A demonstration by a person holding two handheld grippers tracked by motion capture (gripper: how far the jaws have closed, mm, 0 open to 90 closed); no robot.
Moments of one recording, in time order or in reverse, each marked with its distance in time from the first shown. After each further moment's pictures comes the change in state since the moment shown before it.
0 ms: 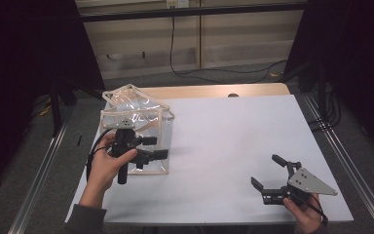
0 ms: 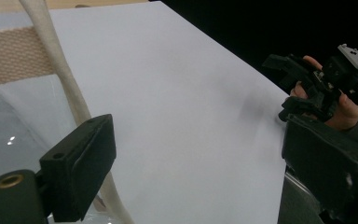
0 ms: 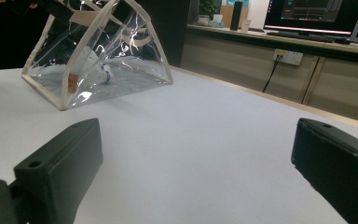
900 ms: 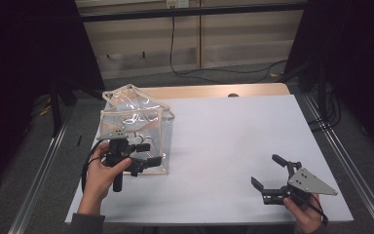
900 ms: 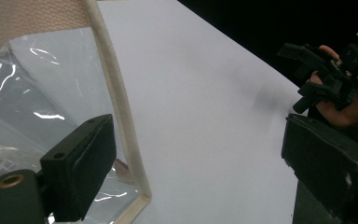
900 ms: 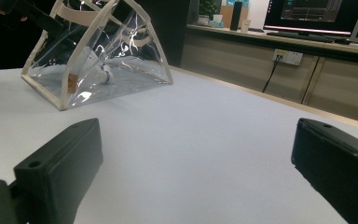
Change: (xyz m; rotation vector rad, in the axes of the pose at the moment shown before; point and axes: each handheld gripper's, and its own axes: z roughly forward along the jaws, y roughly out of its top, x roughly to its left) left arm 0.009 -0.030 -0.012 -0.028 0.040 -0.007; right arm 0.000 0.000 0.000 0.001 0.000 0.002
